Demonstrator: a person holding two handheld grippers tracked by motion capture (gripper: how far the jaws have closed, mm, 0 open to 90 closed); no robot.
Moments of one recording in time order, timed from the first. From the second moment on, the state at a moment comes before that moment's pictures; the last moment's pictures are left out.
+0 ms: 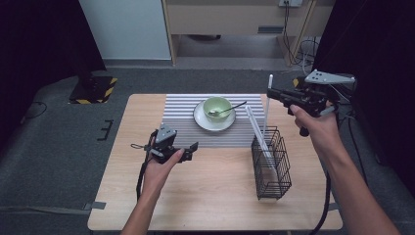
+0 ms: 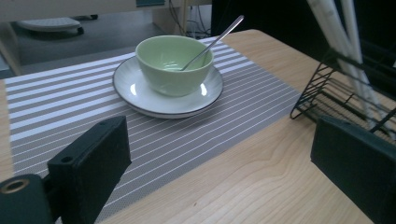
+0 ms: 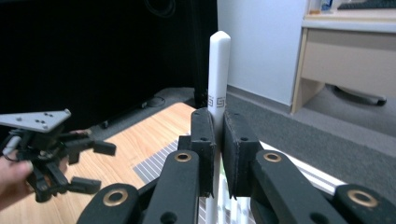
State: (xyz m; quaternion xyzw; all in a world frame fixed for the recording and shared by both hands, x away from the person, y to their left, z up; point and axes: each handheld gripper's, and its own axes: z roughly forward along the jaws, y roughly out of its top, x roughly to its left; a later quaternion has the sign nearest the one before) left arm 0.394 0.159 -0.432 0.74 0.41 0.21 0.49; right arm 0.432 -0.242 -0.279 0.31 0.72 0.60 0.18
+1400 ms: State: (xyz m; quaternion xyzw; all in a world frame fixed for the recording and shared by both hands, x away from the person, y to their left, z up) left arm 0.404 0.101 -0.414 0.75 0.33 0.15 0.56; right arm 0.446 -0.156 -0.283 0.28 0.71 0.64 0.13
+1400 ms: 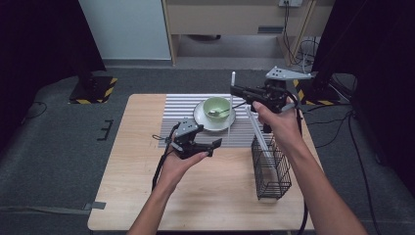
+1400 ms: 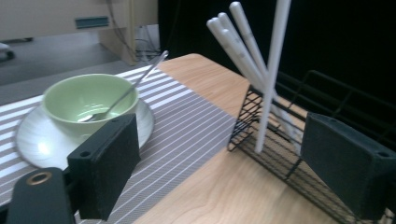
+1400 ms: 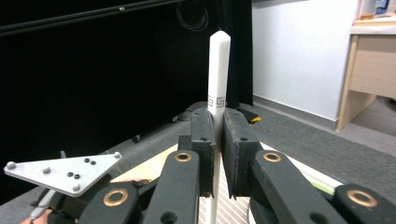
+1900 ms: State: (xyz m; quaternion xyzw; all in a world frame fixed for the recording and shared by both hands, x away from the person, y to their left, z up) left arm 0.403 0.093 -0.417 0.75 0.31 0.12 0.58; right arm 0.445 -0.149 -0.294 0.28 0.70 0.65 0.10
